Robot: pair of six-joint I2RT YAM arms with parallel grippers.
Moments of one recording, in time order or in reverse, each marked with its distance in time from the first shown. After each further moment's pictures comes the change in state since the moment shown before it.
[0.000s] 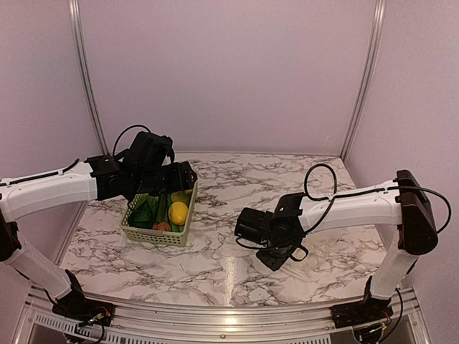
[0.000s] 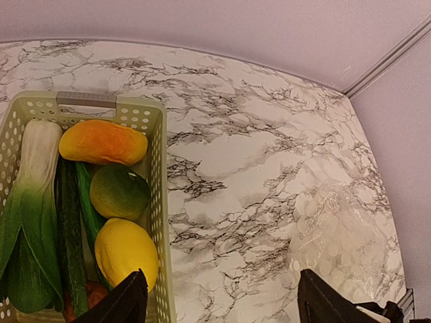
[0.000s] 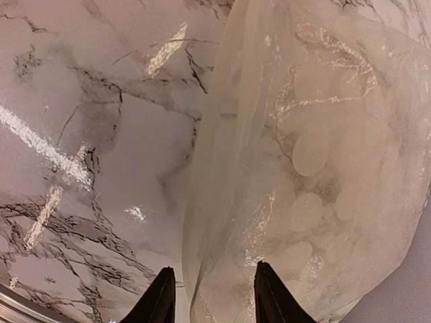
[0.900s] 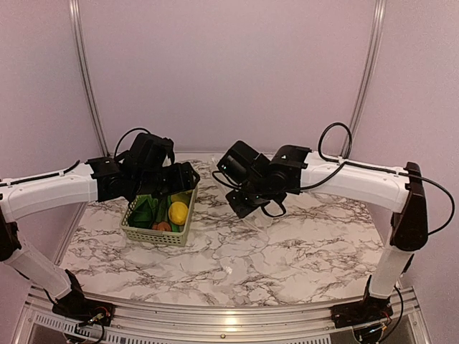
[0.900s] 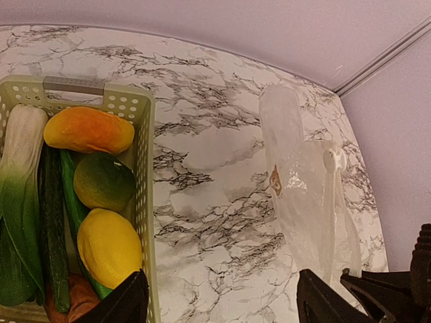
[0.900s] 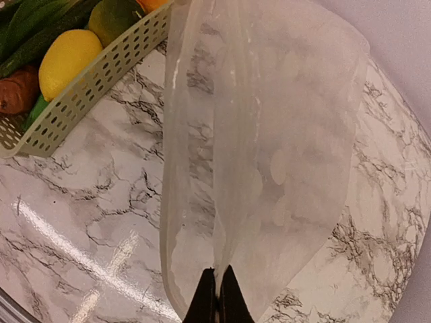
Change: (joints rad) left arm -0.002 0.000 -0.016 0.023 0.045 -0.050; right arm -0.074 0.059 0.413 0.094 0.077 -0.078
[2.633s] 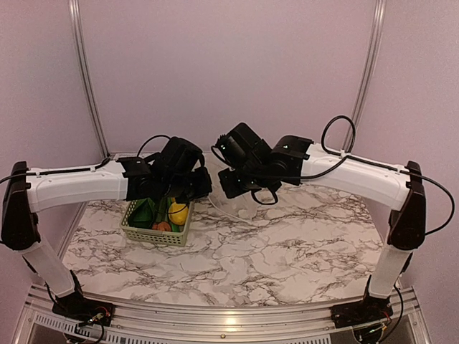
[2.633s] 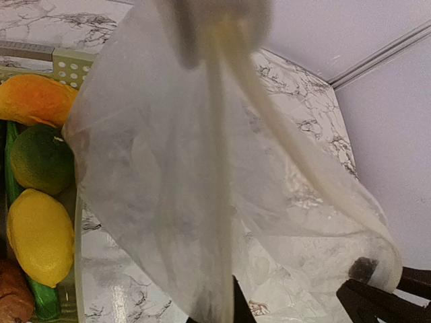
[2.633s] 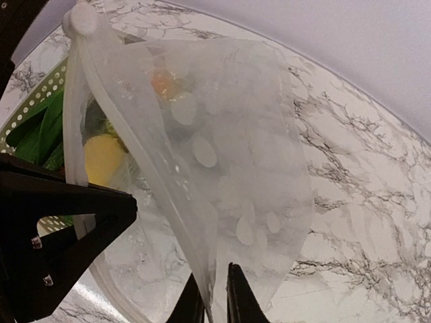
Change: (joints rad) left arm -0.087 0.207 0.161 -0.020 -0.035 -0.159; right arm -0.016 0.026 0.127 0.140 0.022 0.087
